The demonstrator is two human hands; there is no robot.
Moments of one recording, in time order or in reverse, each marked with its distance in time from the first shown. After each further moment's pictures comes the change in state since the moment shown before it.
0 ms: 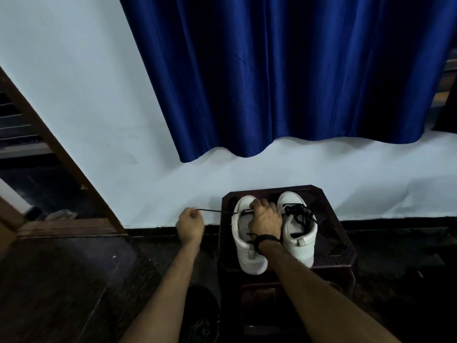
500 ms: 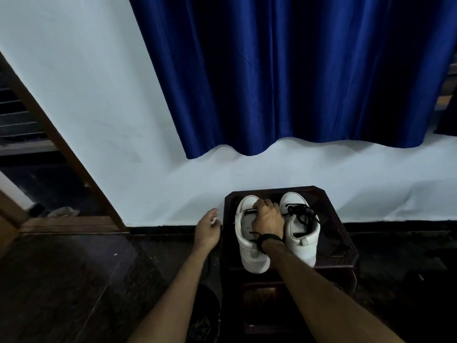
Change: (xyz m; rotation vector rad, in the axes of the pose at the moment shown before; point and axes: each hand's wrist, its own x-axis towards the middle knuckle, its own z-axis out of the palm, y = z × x) left_hand -0.020 -0.012 0.011 0.081 -0.364 0.150; right_hand -0.002 -0.001 -0.005 0.083 -0.052 0.022
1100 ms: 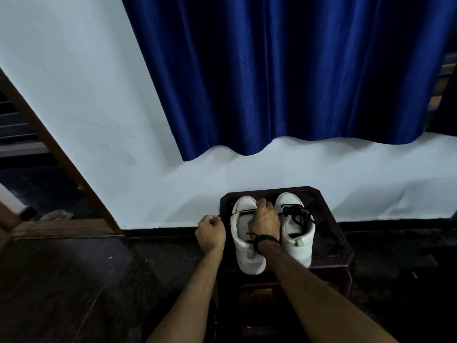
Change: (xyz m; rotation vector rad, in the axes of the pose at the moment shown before) left_hand -0.016 0.031 0.027 -0.134 0.327 -0.223; right_hand 0.003 0.003 0.007 0.039 0.002 0.093
